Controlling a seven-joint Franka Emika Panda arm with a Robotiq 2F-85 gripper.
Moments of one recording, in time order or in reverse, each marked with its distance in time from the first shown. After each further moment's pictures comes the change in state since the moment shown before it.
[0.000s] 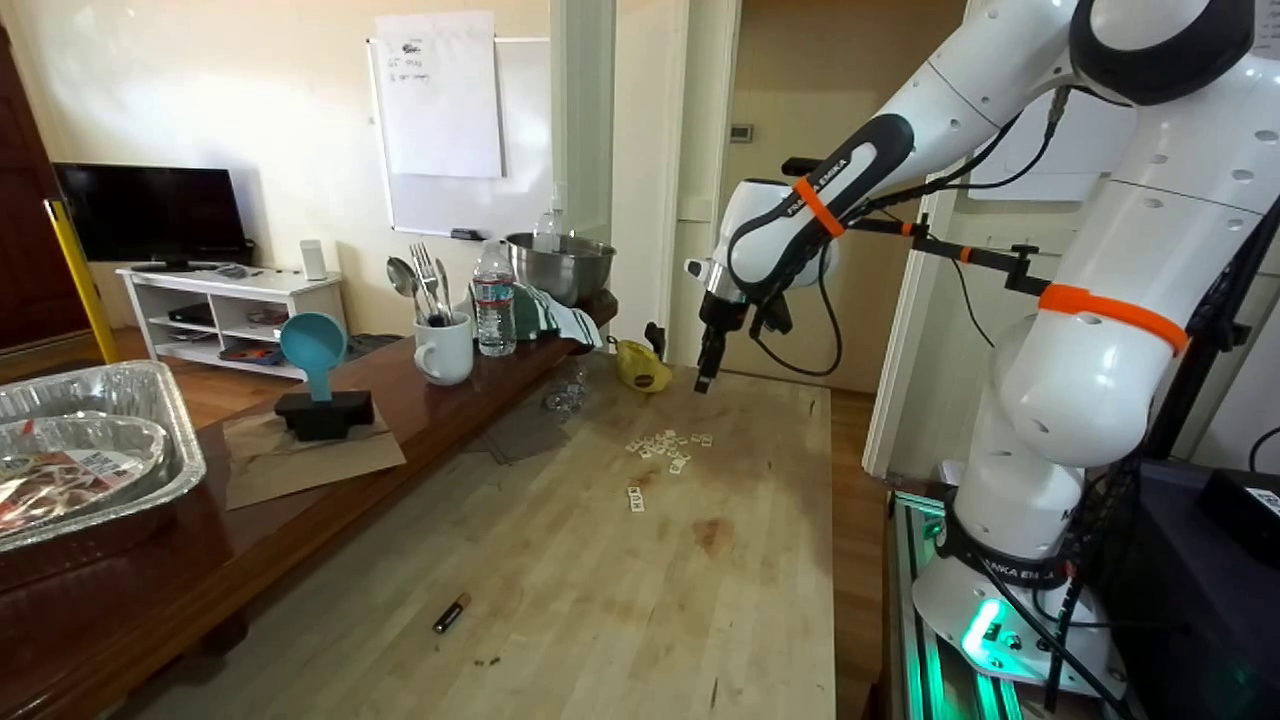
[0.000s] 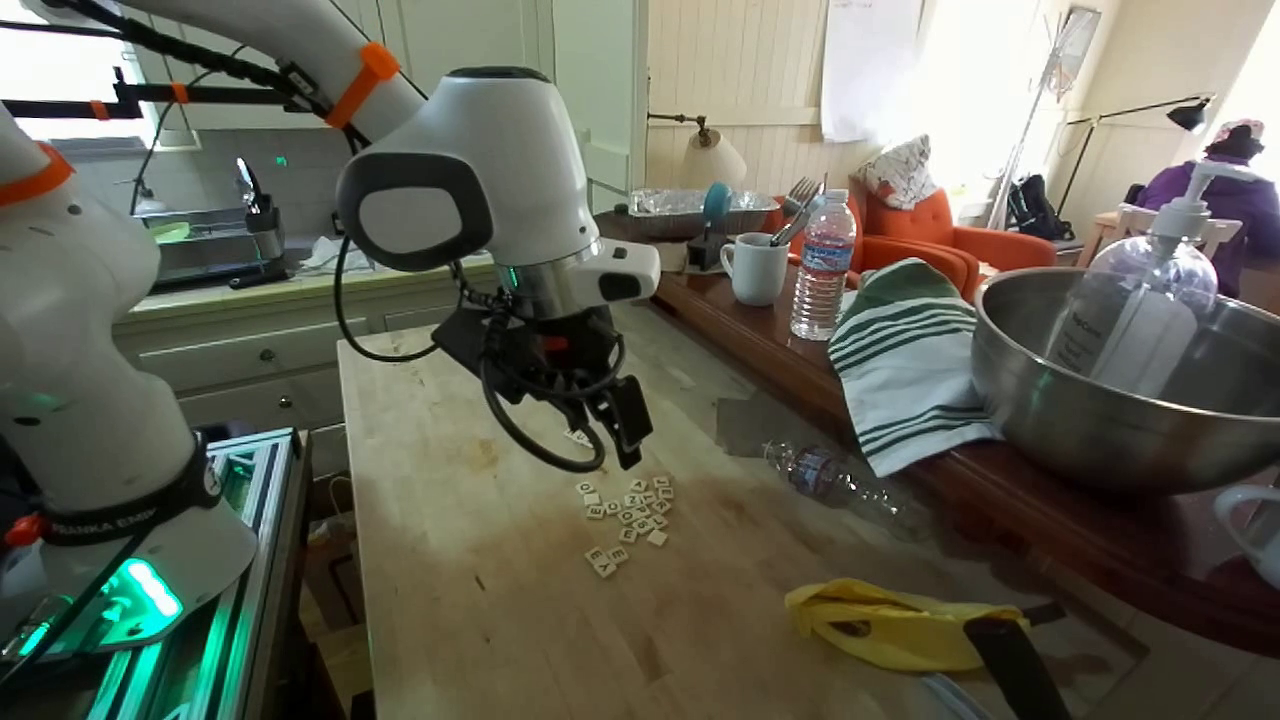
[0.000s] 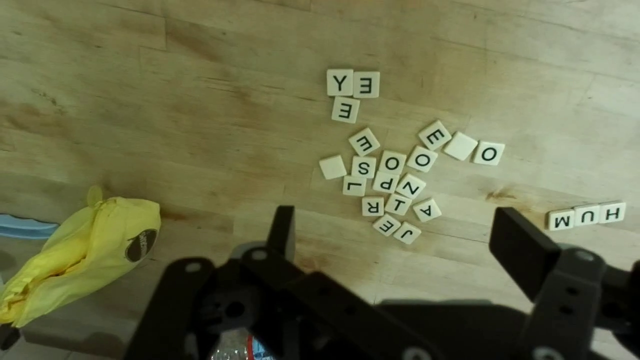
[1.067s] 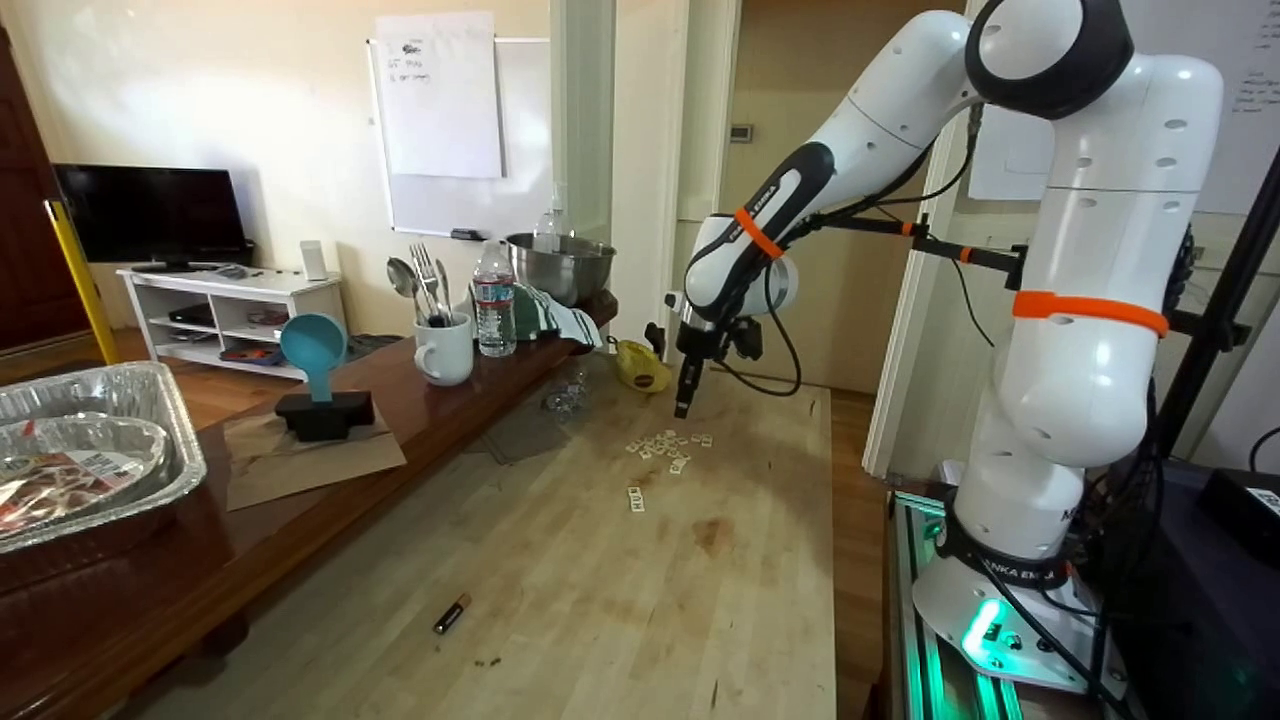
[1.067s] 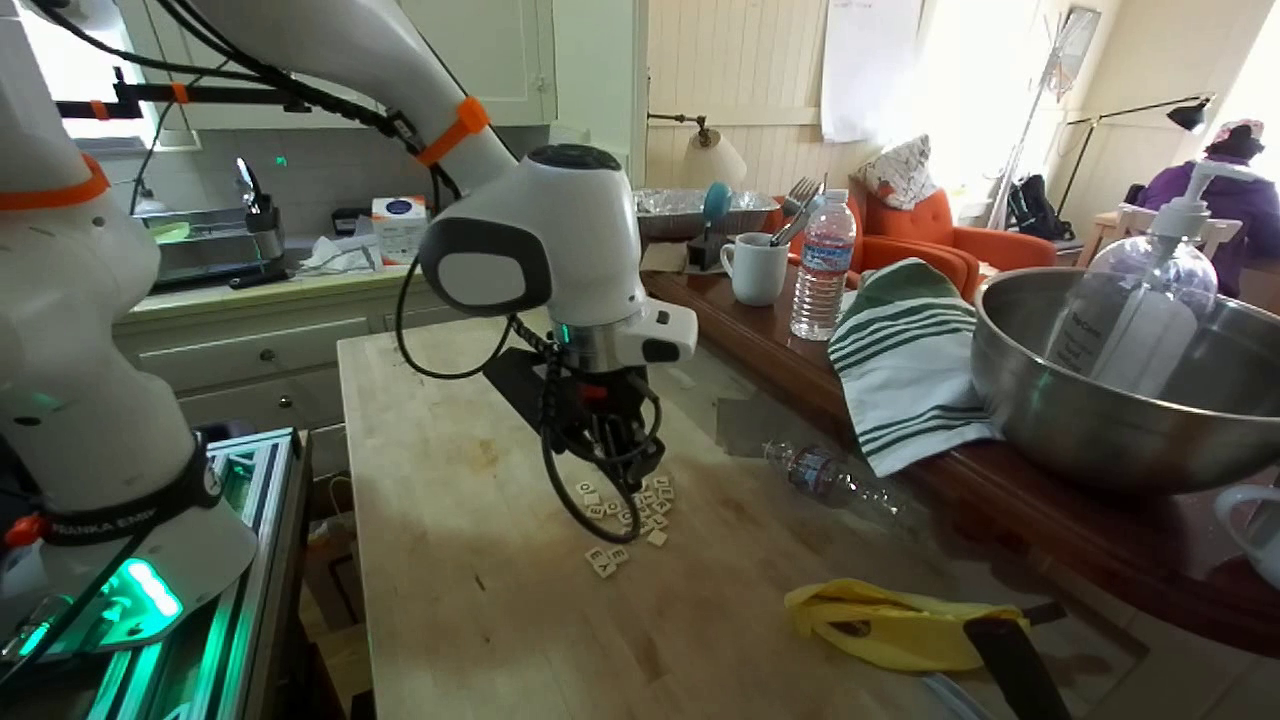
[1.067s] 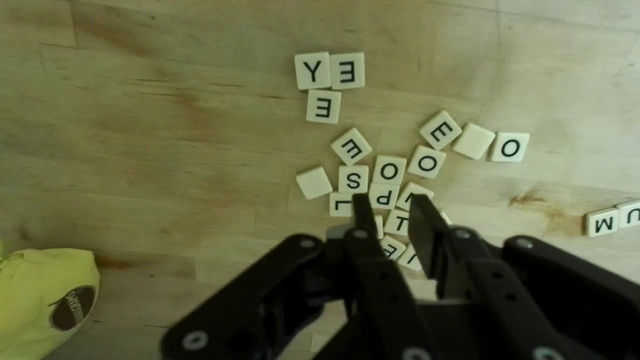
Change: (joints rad) arm 0.000 0.247 0.058 0.117 0.214 0.029 -0.062
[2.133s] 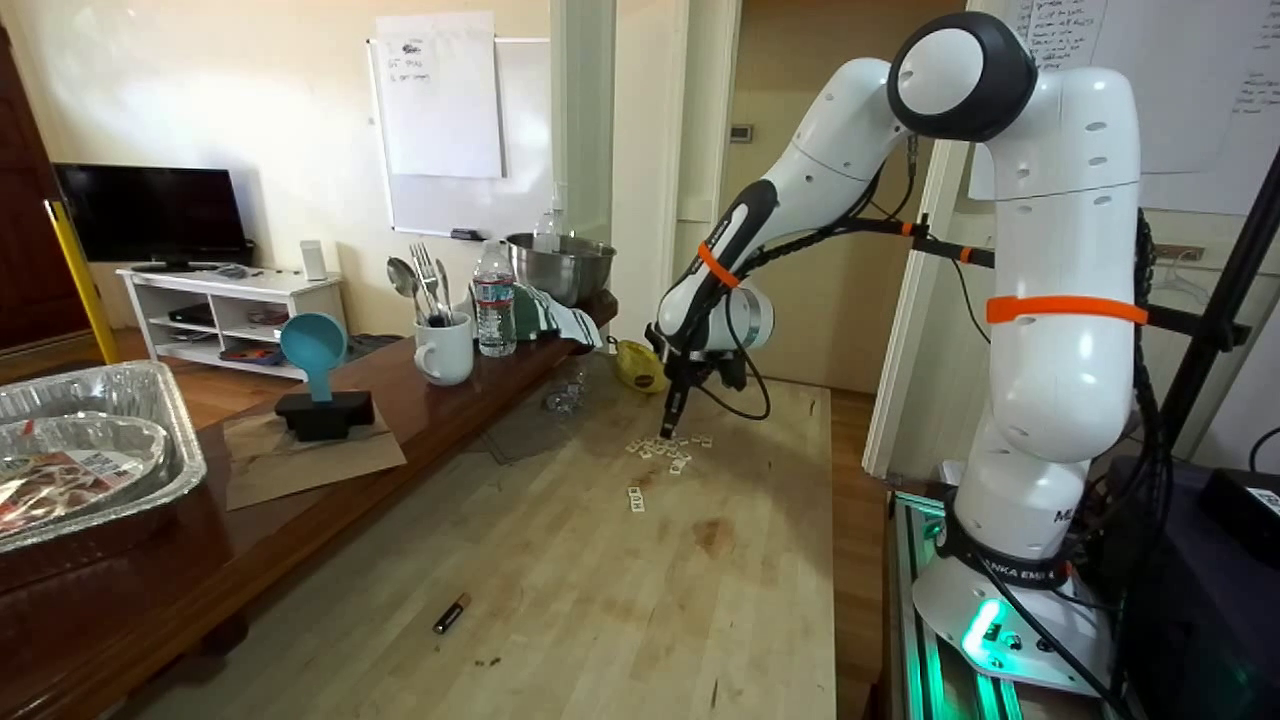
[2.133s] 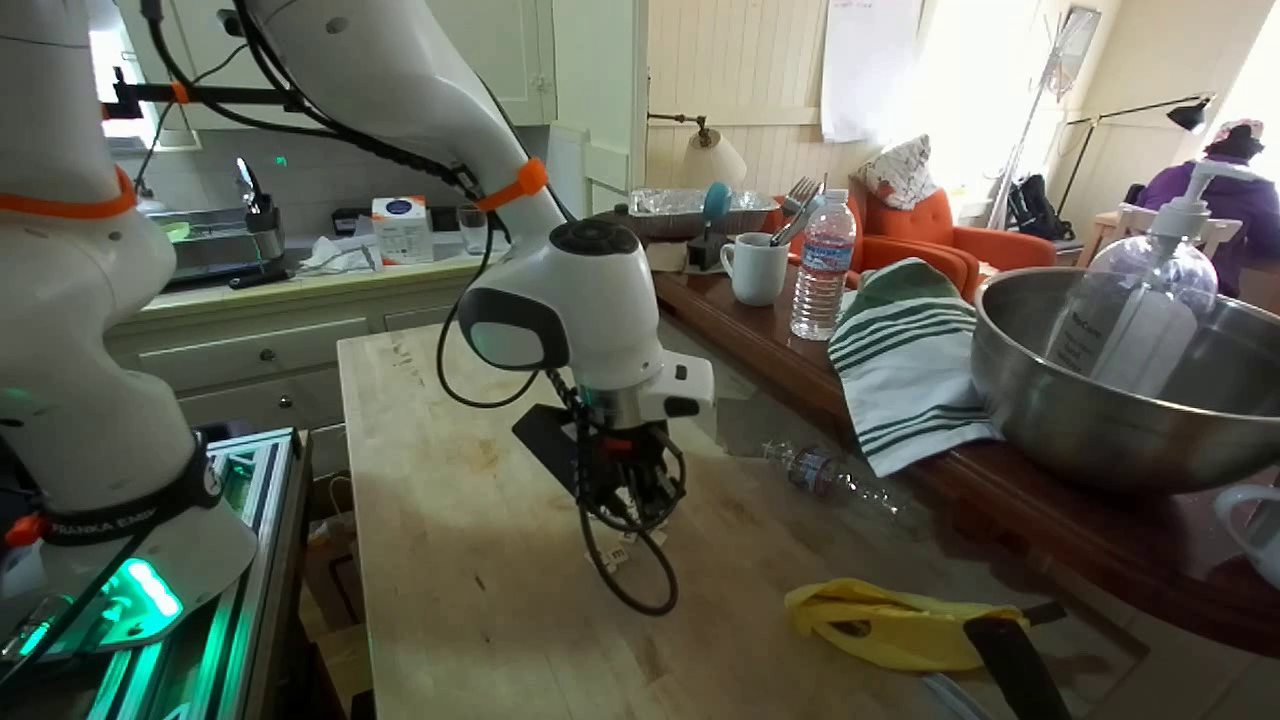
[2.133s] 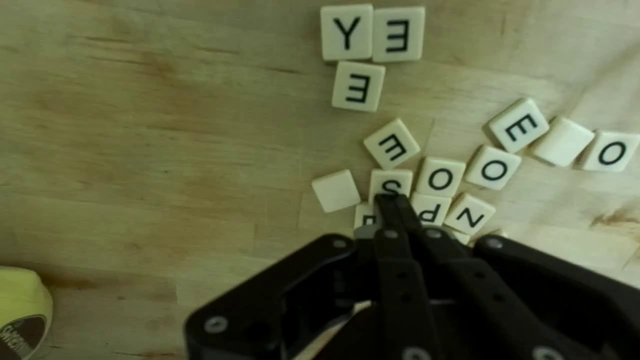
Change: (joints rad) arm -0.152 0.200 0.181 0.070 0.230 0.160 -0.229
